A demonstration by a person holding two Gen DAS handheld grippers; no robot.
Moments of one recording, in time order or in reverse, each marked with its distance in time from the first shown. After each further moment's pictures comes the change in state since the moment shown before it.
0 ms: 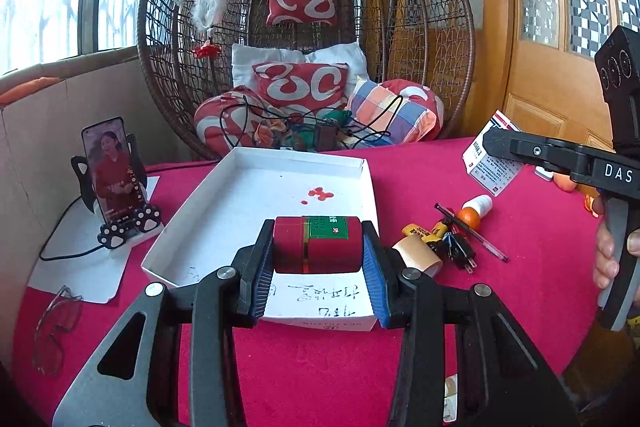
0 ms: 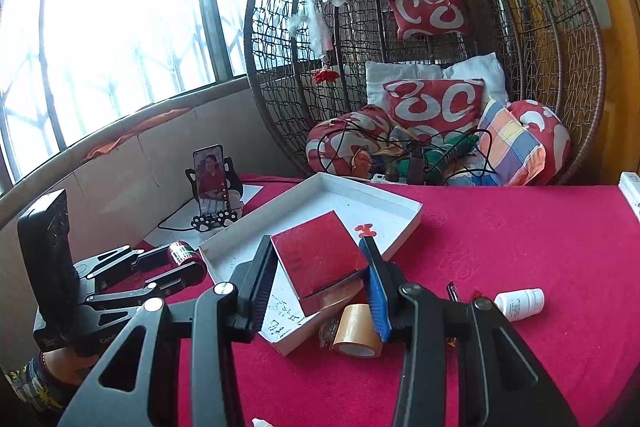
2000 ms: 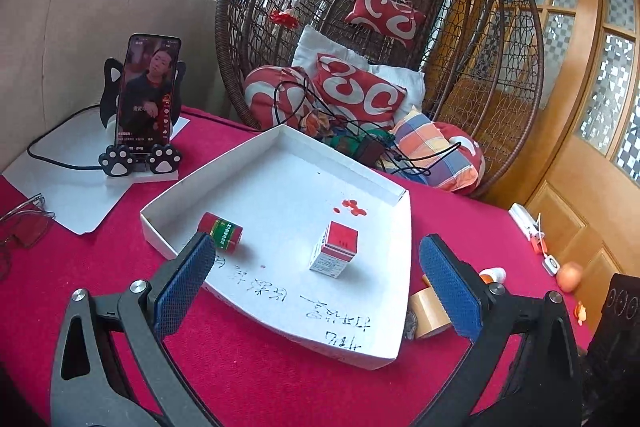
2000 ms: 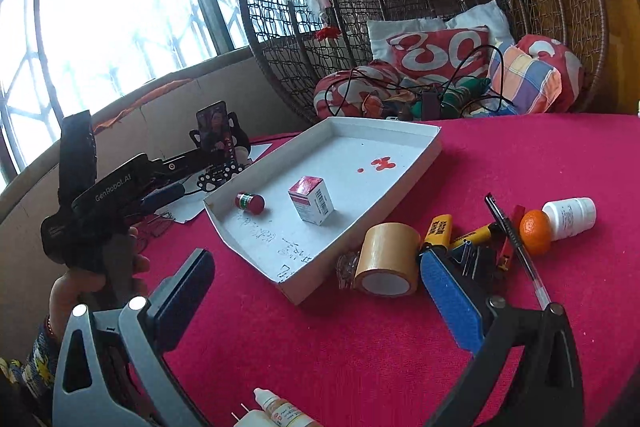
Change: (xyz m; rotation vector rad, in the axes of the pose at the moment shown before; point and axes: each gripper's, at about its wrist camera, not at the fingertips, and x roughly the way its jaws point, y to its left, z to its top) left arm 0.028 0.054 -0.020 -0.381 -0.025 0.030; right arm 0.023 -0.012 -0.074 0.123 0.099 0.068
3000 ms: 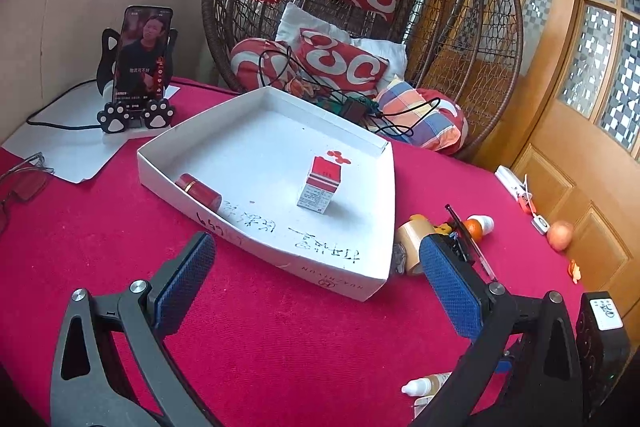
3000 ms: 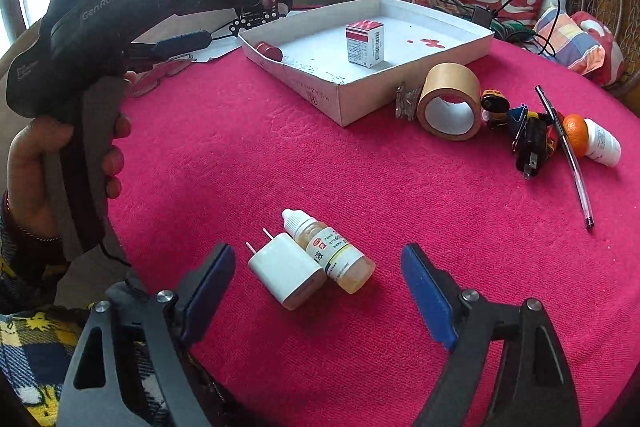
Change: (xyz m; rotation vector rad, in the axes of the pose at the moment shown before) left arm -0.018 -0.006 -0.045 0.035 0.078 -0.034; right arm 0.014 0.043 -0.083 -0.271 0.369 -0.021
